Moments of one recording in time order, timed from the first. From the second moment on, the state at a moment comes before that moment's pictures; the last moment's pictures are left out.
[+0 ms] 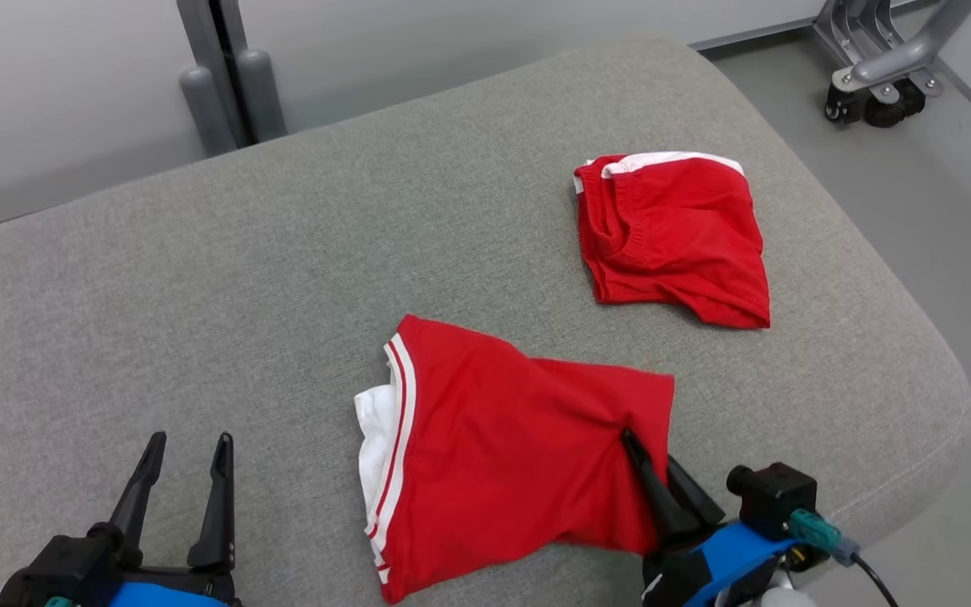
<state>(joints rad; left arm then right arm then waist) 0.06 0.26 -0.11 0.15 -0.35 -0.13 -0.26 -0.18 -0.05 0.33 0.43 0.35 0.13 -0.26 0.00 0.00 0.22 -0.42</state>
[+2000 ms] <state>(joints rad) -0.01 0.26 -0.02 0.27 -0.39 -0.13 -0.26 -0.21 -0.05 0.01 0.40 0.18 0.13 -0.26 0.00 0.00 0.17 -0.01</state>
